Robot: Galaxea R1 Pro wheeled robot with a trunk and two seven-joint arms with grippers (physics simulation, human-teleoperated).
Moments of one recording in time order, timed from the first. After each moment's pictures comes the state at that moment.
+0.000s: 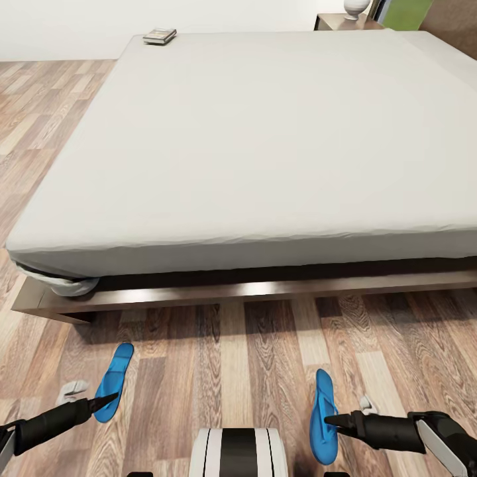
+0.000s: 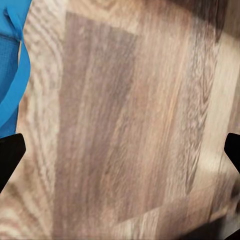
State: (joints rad) left arm -0.52 0.39 0.63 -0.40 -0.21 0.23 -1.14; right arm -0.41 -0.48 0.33 -0.71 -0.68 0.76 0.93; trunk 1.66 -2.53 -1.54
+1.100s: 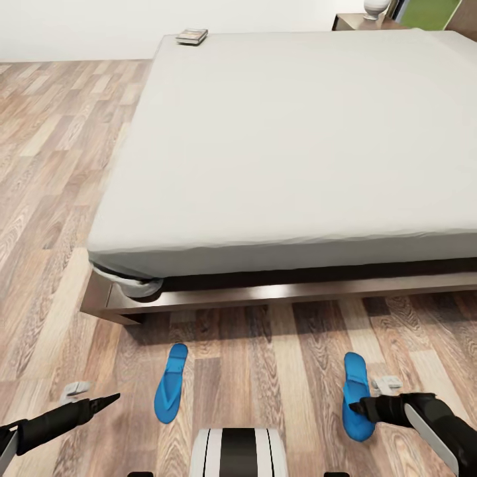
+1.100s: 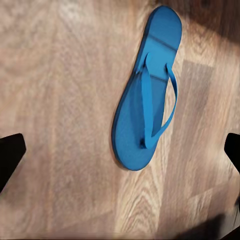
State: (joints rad) left arm -0.52 0.38 0.62 -0.40 -0.21 0.23 -1.14; right arm -0.41 -0.48 0.33 -0.89 -0.49 0.63 0.19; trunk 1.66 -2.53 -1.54
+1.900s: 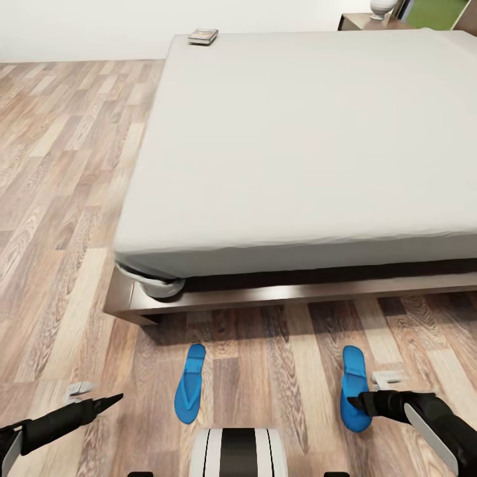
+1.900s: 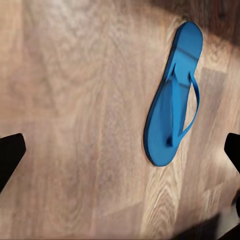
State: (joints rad) left arm -0.52 0.37 0.62 -0.40 -0.21 0.23 -1.14; right arm -0.41 -0.48 0.33 -0.90 -0.48 0.56 0.19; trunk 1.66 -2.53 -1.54
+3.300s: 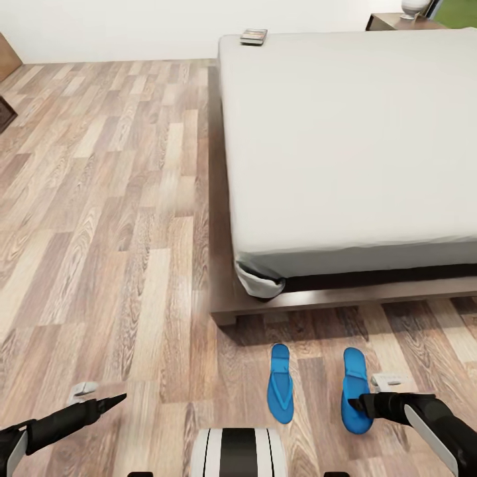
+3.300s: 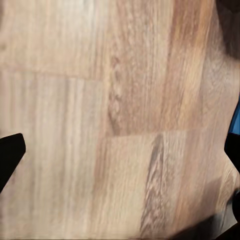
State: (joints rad) left arm -0.52 0.35 0.62 -0.40 -0.21 0.23 -1.14; right arm -0.41 -0.48 0.33 -0.88 -0.48 0.57 0.19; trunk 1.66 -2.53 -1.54
